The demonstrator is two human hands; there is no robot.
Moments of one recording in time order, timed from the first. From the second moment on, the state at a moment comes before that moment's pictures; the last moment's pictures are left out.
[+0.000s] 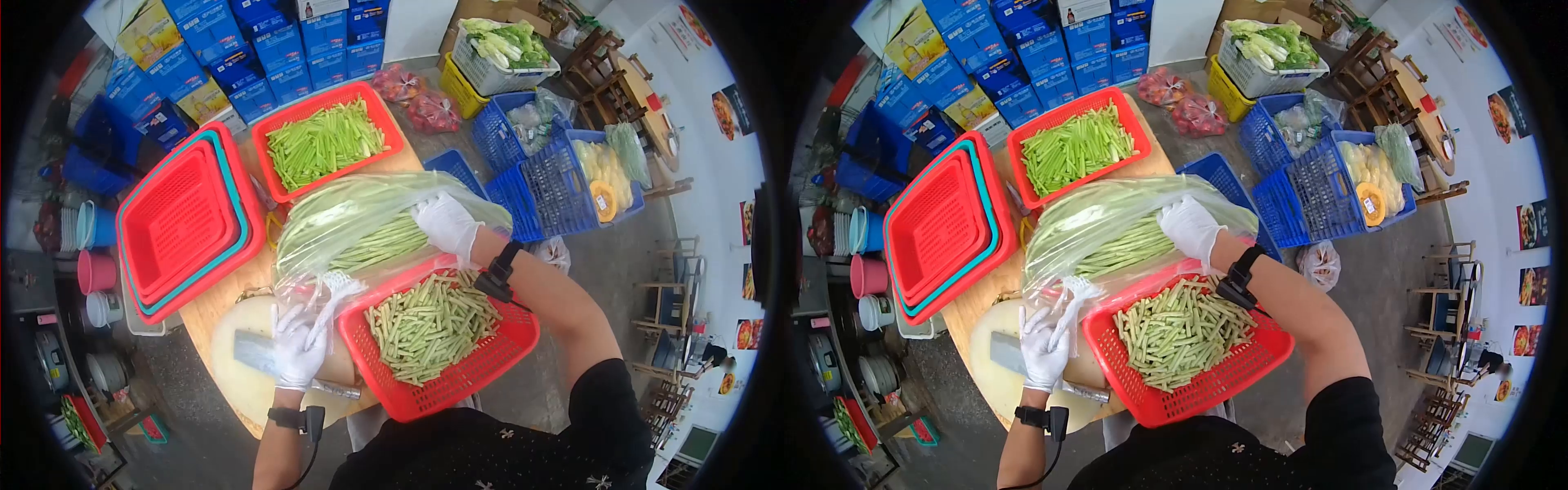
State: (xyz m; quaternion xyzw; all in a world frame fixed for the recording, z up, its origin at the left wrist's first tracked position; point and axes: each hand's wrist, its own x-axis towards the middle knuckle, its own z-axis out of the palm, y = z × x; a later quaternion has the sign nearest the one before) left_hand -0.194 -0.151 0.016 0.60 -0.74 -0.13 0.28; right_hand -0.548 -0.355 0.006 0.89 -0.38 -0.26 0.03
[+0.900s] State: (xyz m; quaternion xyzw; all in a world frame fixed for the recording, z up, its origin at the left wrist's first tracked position) left_hand -0.324 -0.291 0.023 0.50 -0.78 -0.32 0.20; right_hand -0.611 -0.387 0.044 0.86 -0.44 -0.04 -0.24
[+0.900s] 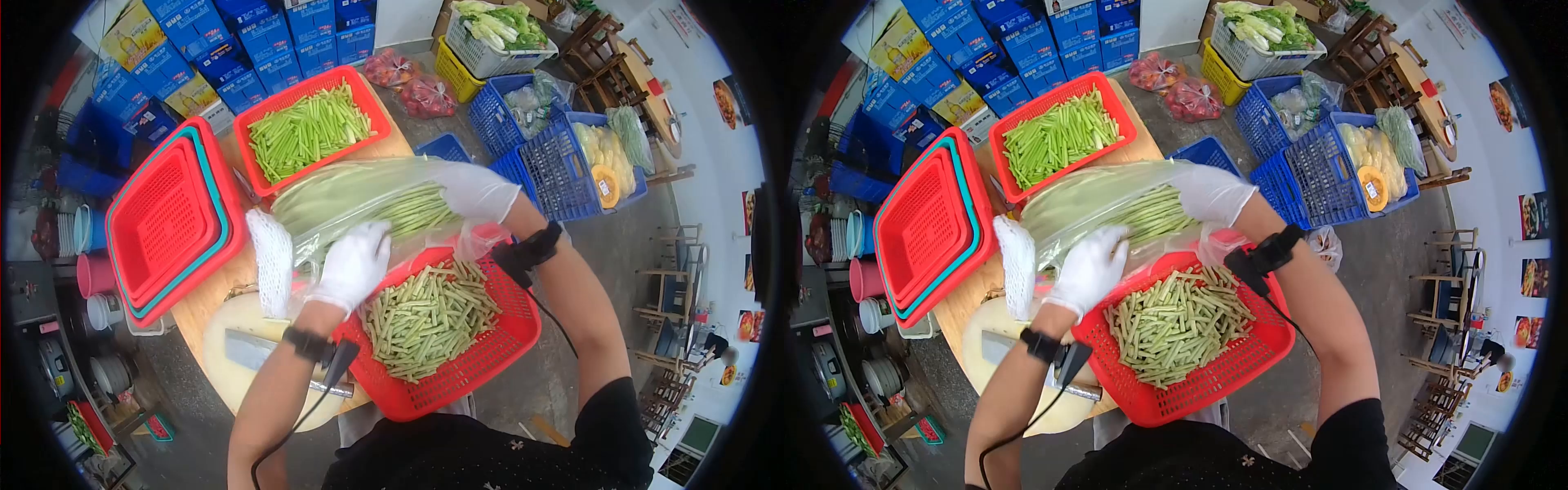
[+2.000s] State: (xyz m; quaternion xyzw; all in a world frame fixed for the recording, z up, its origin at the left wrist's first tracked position) left_hand -0.397 -0.374 -0.034 0.42 -0.85 -0.32 0.03; right_hand -0.605 -0.310 -0.016 0.80 -0.58 0.16 -0.03
